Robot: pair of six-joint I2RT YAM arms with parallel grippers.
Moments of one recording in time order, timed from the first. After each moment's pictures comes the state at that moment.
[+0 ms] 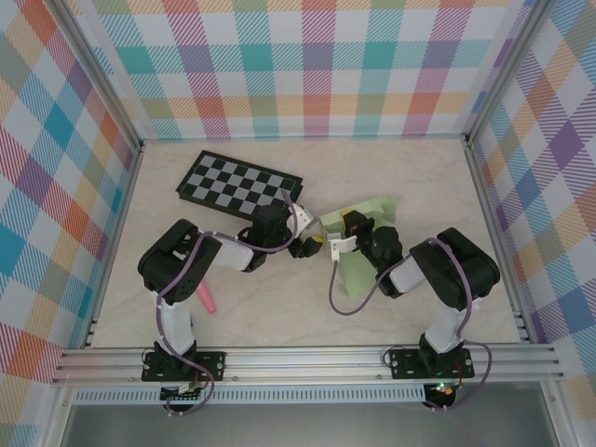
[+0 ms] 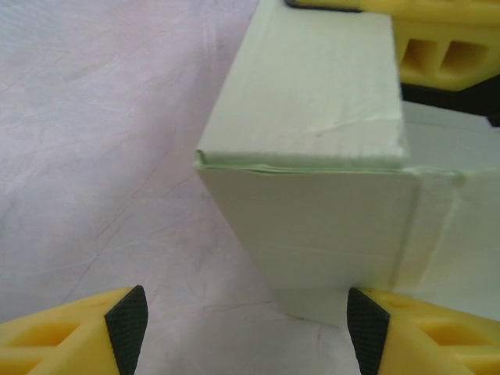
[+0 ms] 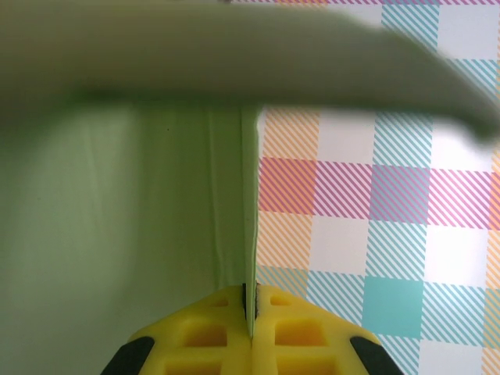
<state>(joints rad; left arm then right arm) -0.62 1.91 0.82 0.64 0.39 0.15 0.51 1.78 0.40 1.27 0.01 -1.60</state>
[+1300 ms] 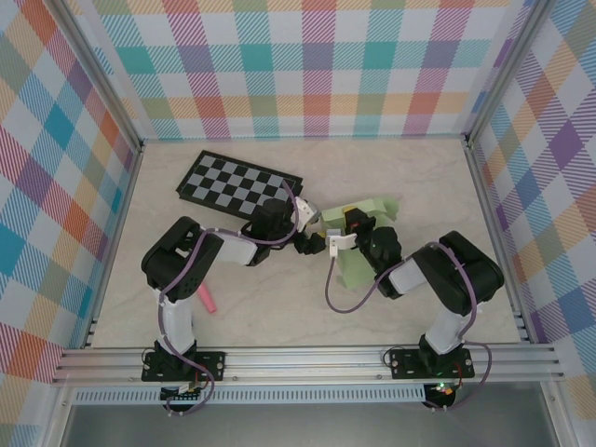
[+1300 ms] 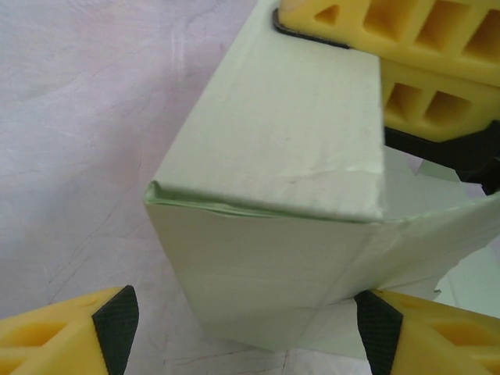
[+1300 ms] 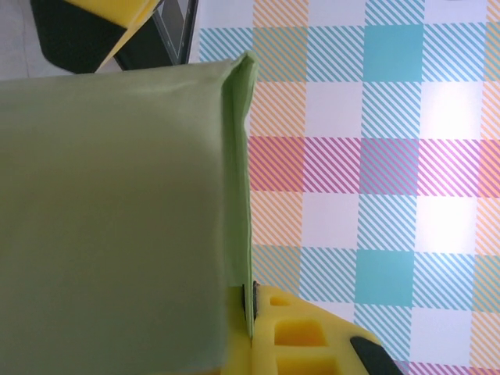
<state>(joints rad) -0.61 1.94 0.89 0.62 0.49 0.04 0.54 1.72 0.40 1.24 0.11 -1.54</state>
